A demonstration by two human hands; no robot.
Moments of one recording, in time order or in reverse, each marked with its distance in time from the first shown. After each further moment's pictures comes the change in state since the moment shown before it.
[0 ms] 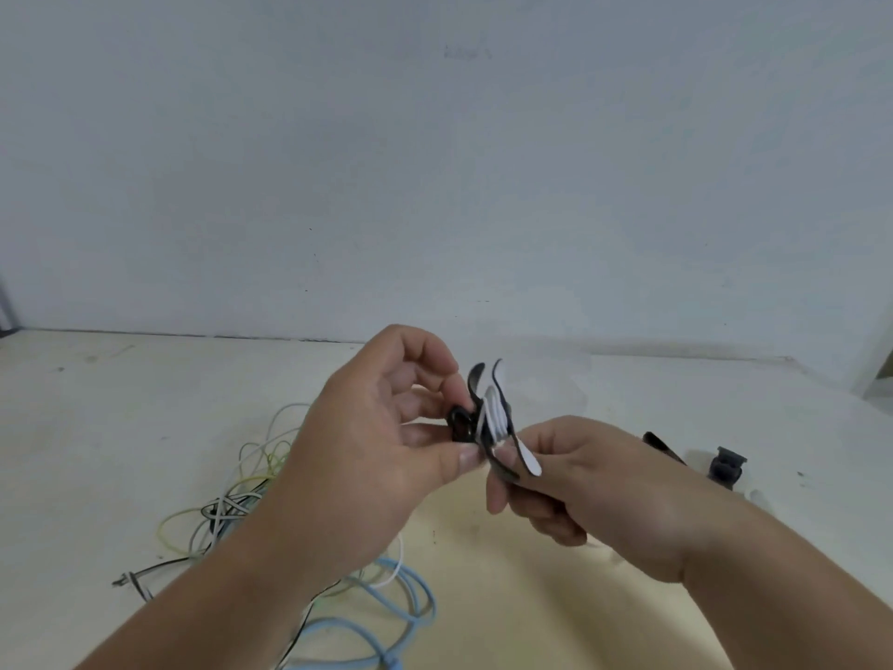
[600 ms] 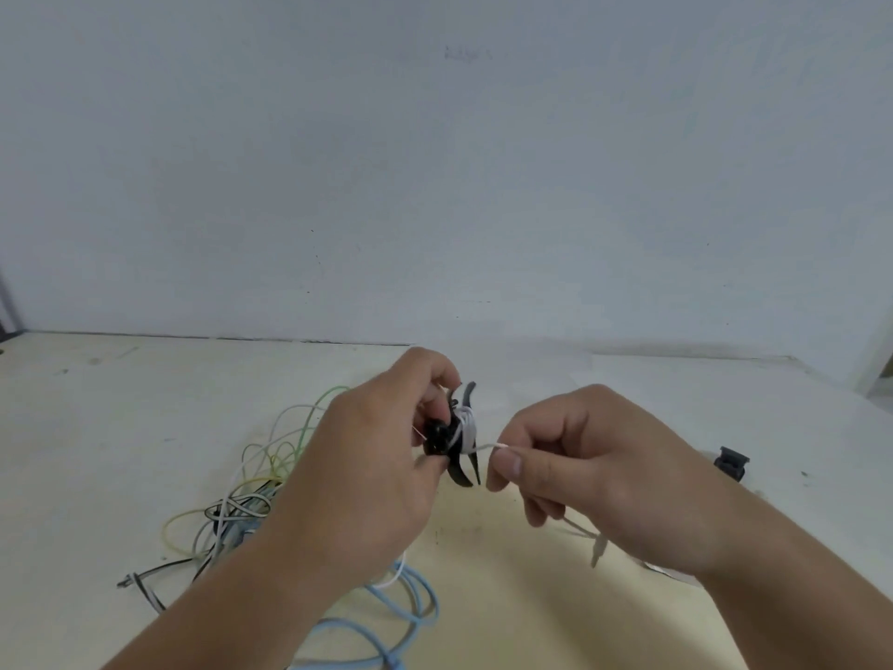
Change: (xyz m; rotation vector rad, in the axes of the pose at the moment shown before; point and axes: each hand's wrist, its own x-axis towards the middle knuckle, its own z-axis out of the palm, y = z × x) left_hand -0.003 -0.008 -0.002 0.763 0.067 0.142; right_hand -0.011 -0.011 -0.005 -0.216 0.105 -0.264
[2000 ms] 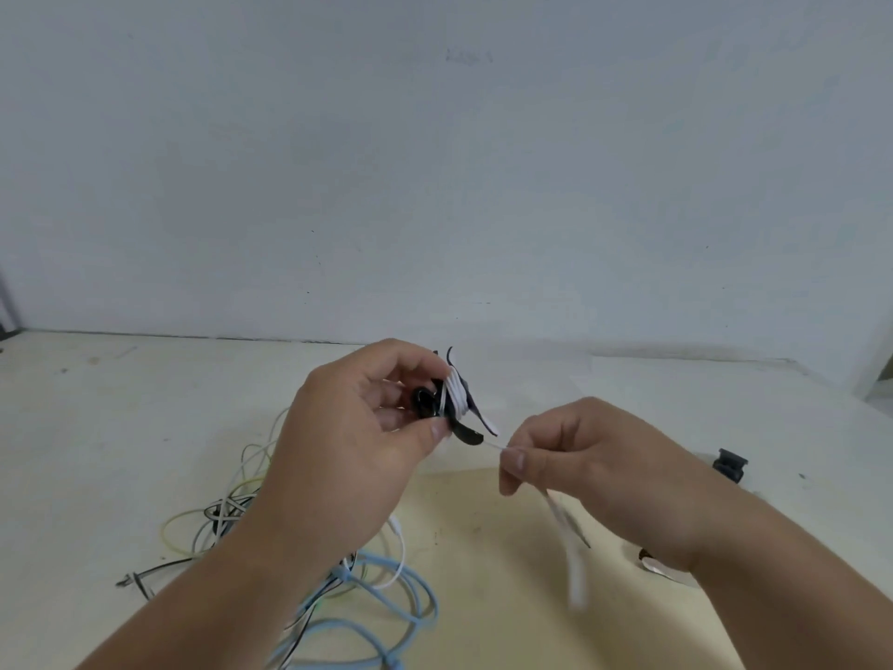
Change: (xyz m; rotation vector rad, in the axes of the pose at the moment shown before) left_hand 0.006 0.005 -0.010 -0.496 0.072 -0.203; right_hand 0.004 0.009 -0.003 -0.044 0.016 0.184
